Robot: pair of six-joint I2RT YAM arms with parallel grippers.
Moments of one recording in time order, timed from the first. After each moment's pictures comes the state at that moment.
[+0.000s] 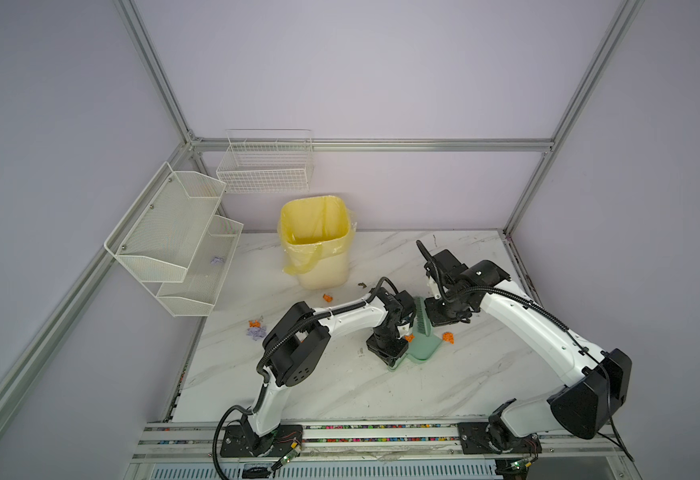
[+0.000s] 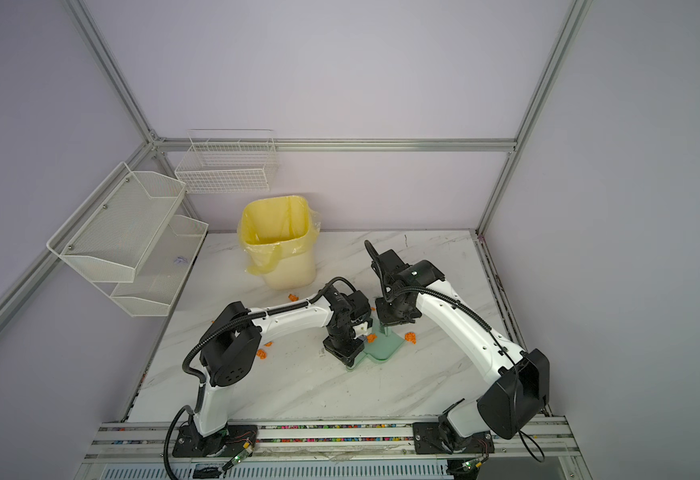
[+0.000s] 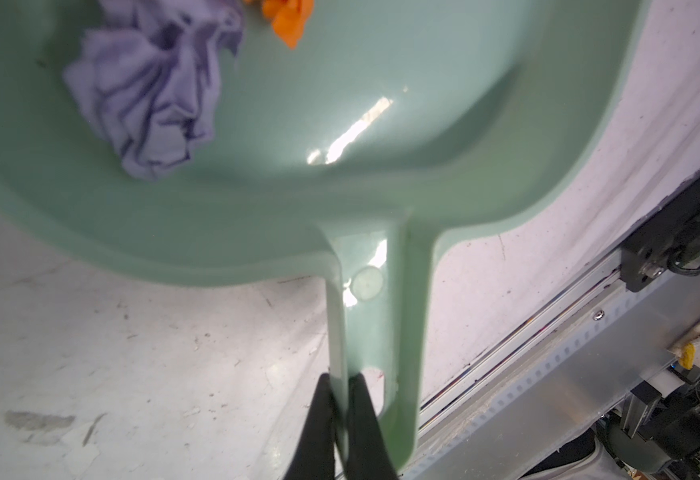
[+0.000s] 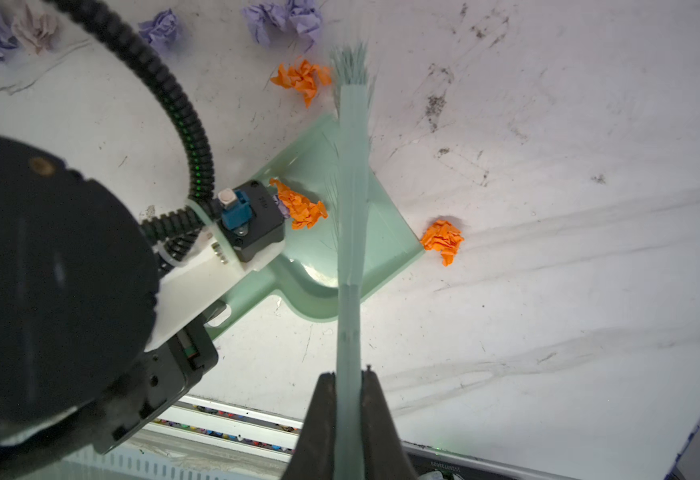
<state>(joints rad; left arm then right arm) -0.91 2.05 1.58 -1.08 0.34 -0.24 0.59 1.45 1.43 -1.30 0.08 0.40</state>
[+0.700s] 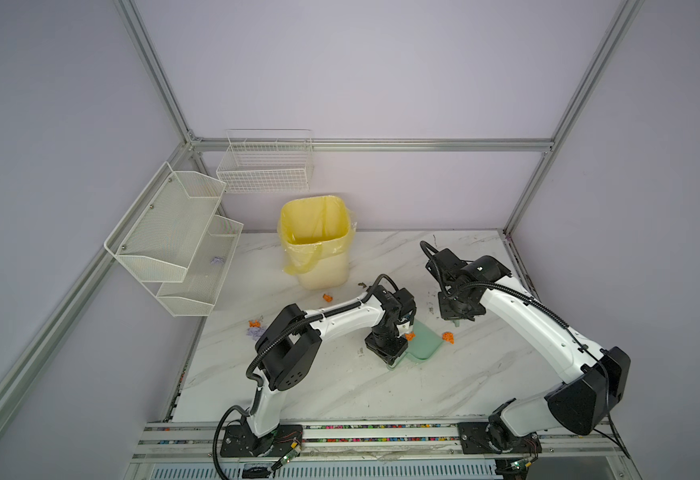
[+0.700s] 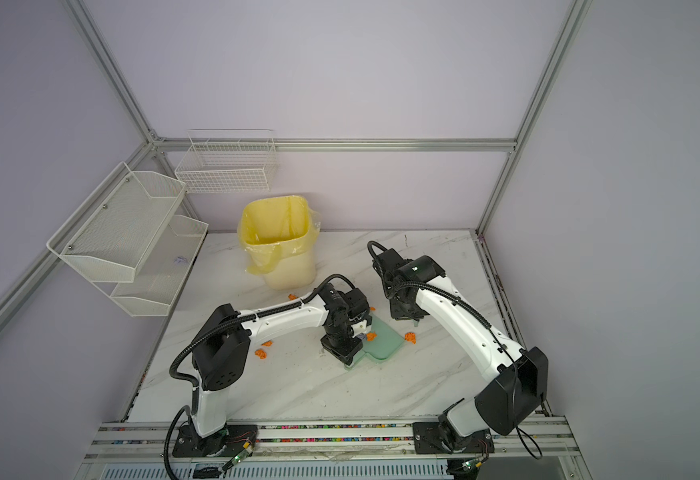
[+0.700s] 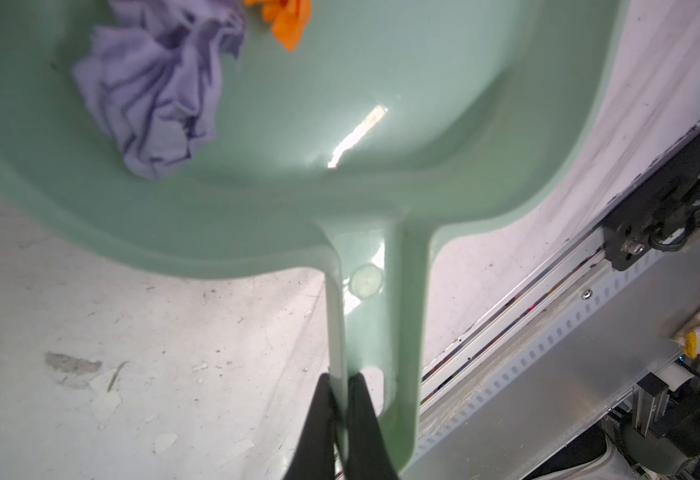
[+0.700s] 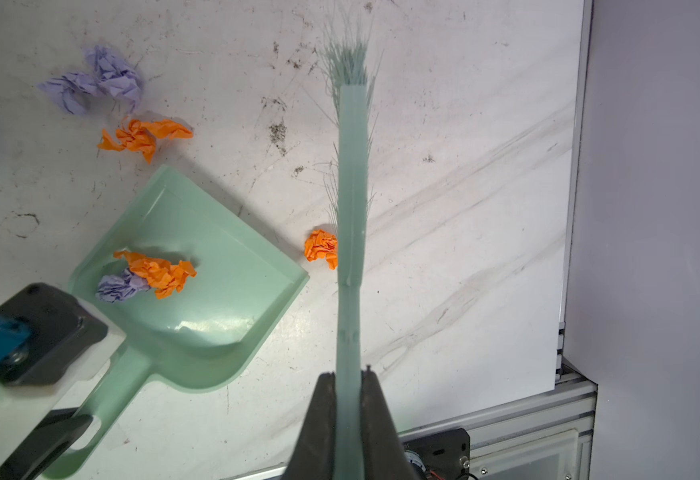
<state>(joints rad) -0.93 1.99 1.58 -1.12 0.33 -0.23 0.58 1.47 1.46 -1.41 0.36 0.56</state>
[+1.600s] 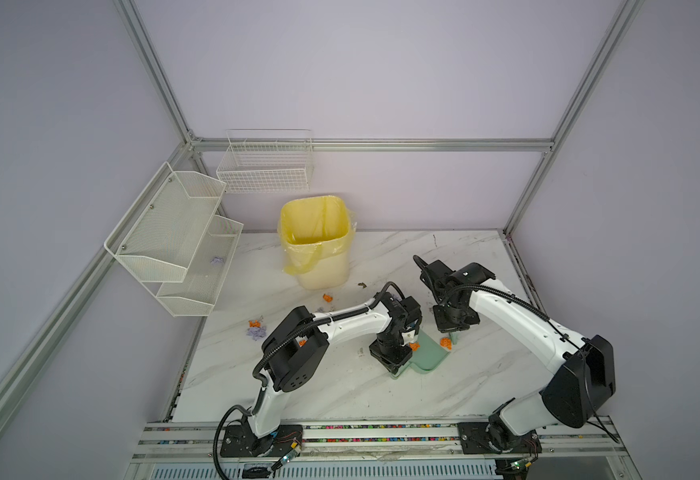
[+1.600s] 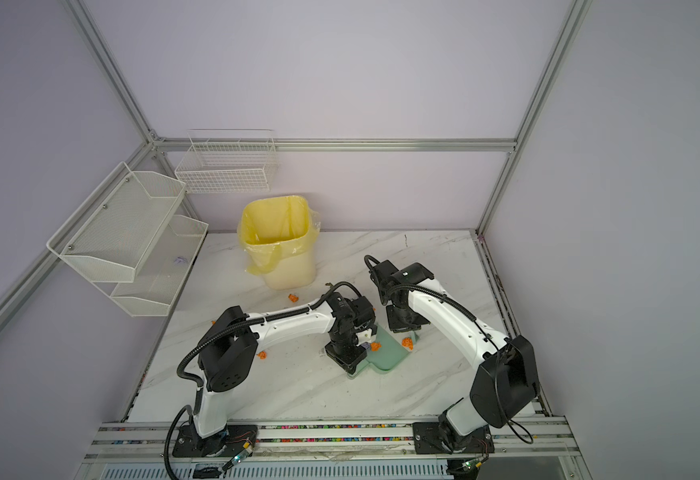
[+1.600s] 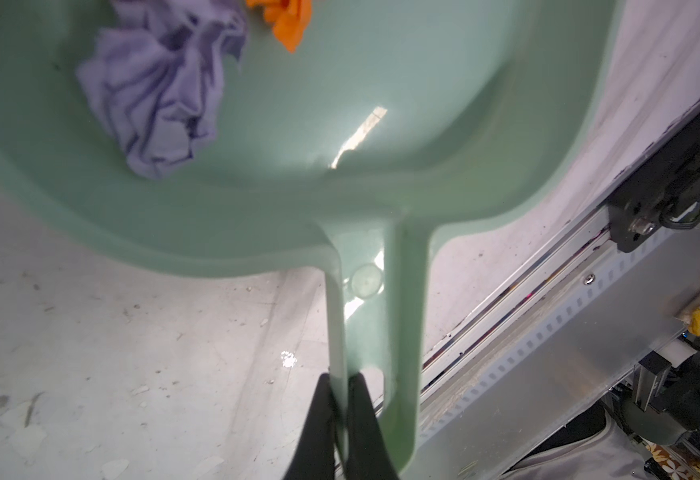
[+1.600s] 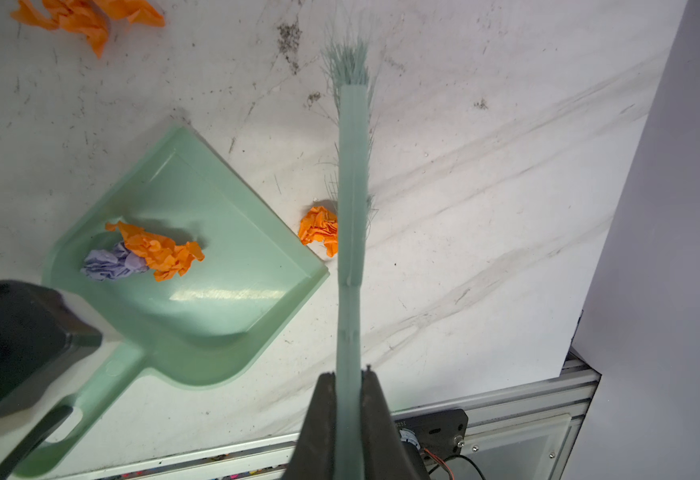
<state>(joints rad) -0.97 2.04 1.57 -1.12 0.36 -0.23 0.58 1.51 1.34 -1.37 0.26 0.49</state>
